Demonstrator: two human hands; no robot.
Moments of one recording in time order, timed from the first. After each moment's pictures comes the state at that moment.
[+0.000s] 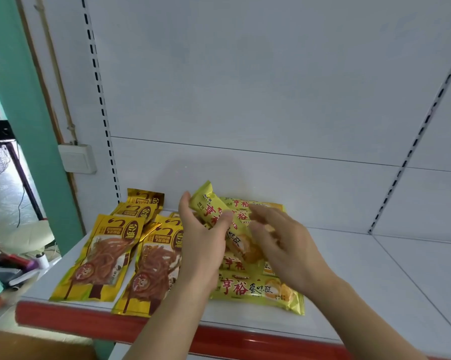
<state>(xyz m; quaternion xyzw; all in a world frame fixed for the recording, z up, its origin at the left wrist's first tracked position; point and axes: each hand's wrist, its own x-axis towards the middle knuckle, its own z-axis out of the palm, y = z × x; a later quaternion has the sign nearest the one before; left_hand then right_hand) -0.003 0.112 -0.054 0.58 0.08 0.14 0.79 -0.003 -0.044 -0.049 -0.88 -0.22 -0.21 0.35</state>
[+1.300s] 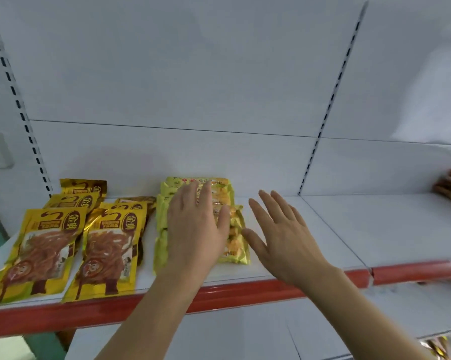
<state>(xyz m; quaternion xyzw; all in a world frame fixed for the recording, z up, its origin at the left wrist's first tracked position) -0.033 0.070 -0.065 0.92 -0.12 0.26 0.26 -0.081 -0.101 -0.058 -0.99 -0.04 -0.15 0.00</state>
